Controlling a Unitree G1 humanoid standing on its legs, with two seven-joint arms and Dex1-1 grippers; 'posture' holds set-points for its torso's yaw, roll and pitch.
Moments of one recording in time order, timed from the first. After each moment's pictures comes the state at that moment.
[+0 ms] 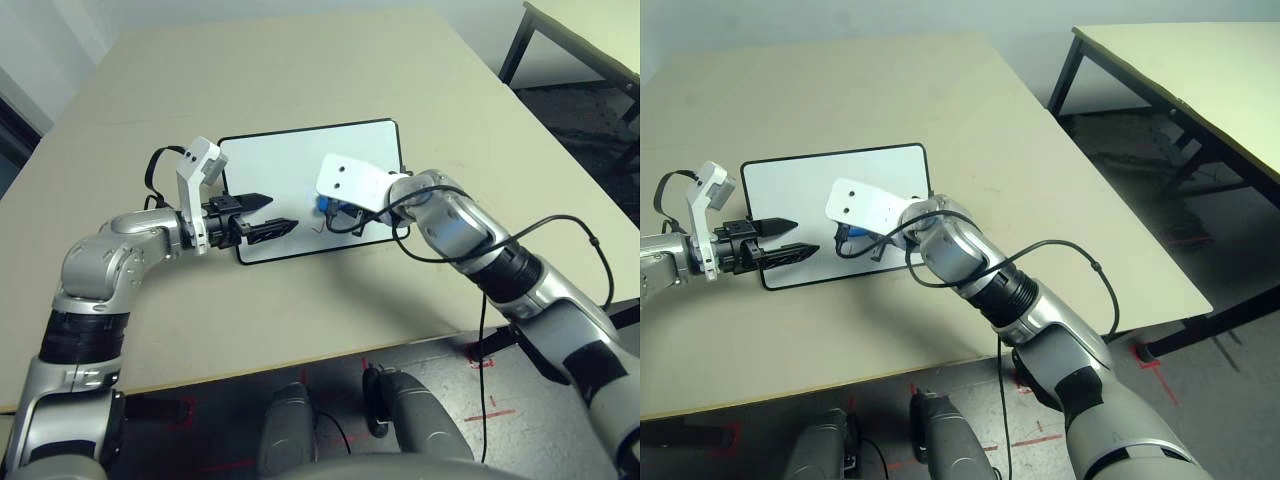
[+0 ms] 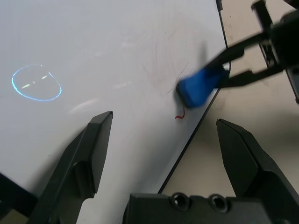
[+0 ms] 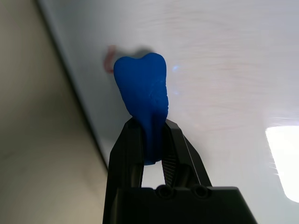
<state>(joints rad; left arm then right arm) -0.43 0.78 0.10 -0.09 -0.55 0.84 -0.90 -0.93 -0.39 0.75 -0.09 -0.12 0.98 0.80</state>
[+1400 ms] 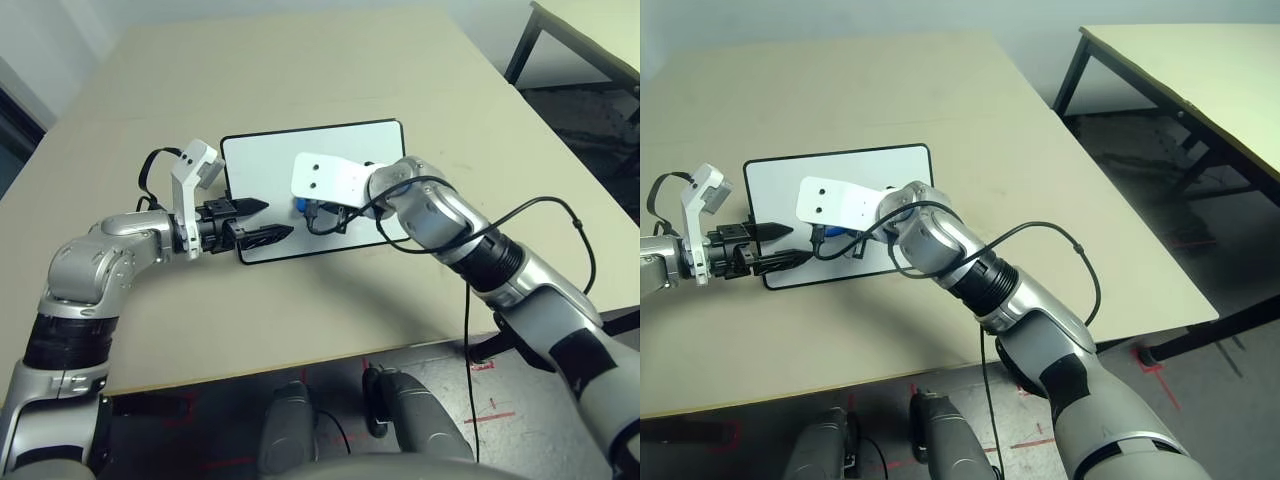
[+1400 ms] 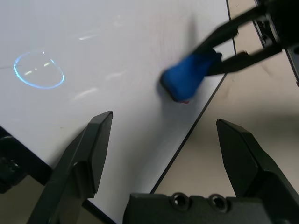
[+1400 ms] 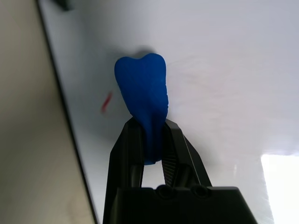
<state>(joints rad) -0.41 0.81 0.10 -0.12 -0.56 0.86 -0.90 -1.02 -0.33 0.74 0.03 -0.18 0.87 0.93</state>
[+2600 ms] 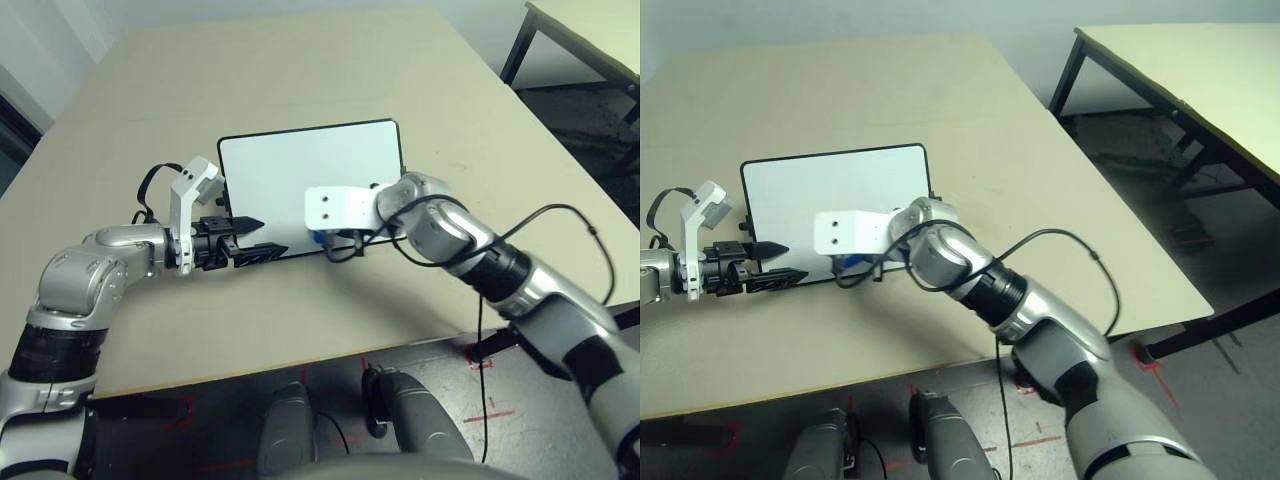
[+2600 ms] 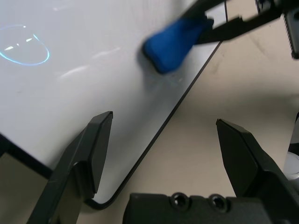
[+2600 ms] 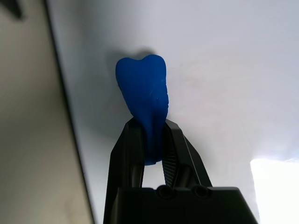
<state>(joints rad) -0.35 0.86 0.09 -0.16 -0.57 0.92 -0.94 -1.04 -0.25 0.69 0.12 -0.26 0.78 0.91</state>
